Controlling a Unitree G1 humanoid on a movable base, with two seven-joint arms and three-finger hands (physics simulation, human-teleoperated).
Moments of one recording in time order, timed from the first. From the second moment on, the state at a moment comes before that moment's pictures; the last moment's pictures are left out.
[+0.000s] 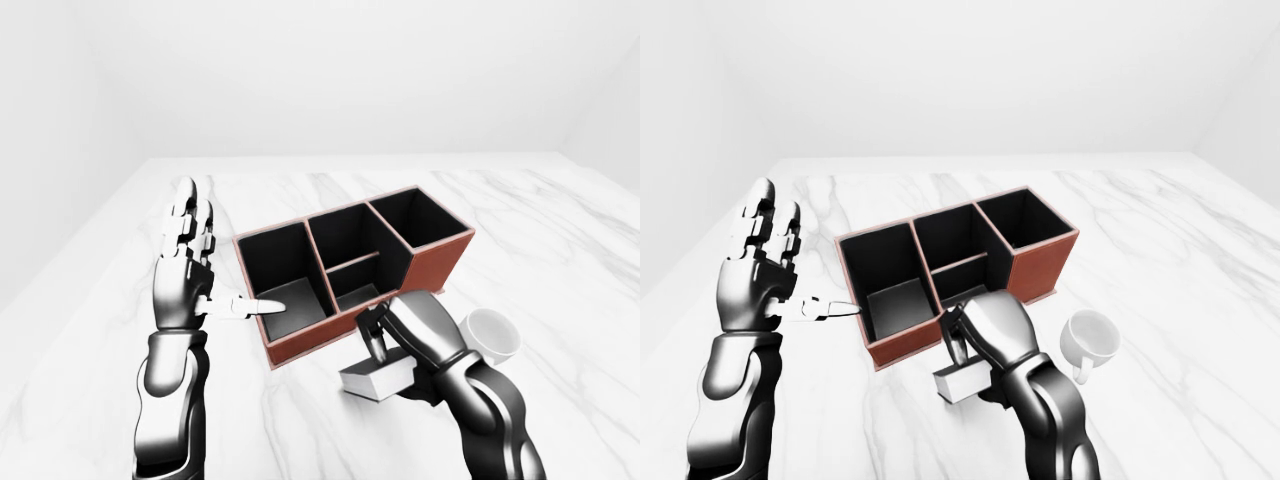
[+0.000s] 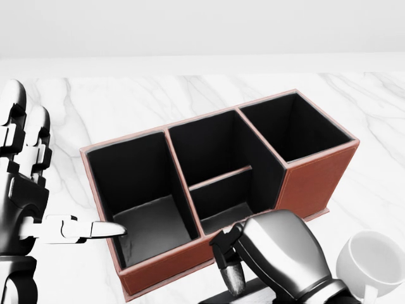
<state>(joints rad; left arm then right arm) -0.03 0.06 0.13 -0.49 -0.05 0.09 -0.10 0.16 -0.06 0.15 -0.64 -1.03 -0.08 0.55</state>
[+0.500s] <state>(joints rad) -0.04 0.06 0.14 -0.50 -0.06 0.09 -0.10 0.01 -0.04 0.12 -0.66 -1.04 -0.03 0.65</state>
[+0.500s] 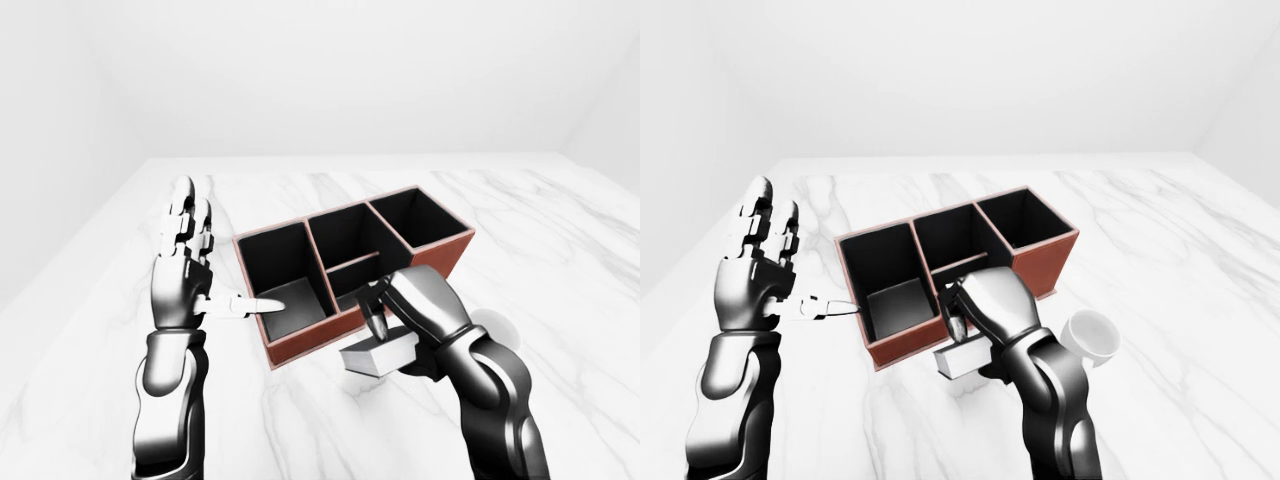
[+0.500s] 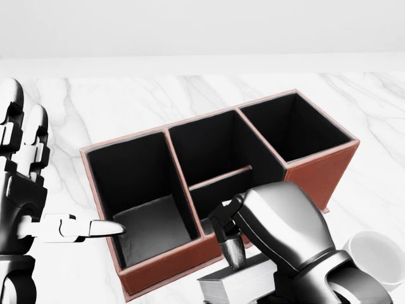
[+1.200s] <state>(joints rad) -0.04 0.06 0.14 -0.49 -0.06 0.09 -0.10 -0.20 -0.04 0.08 -0.59 -1.05 0.06 0.70</state>
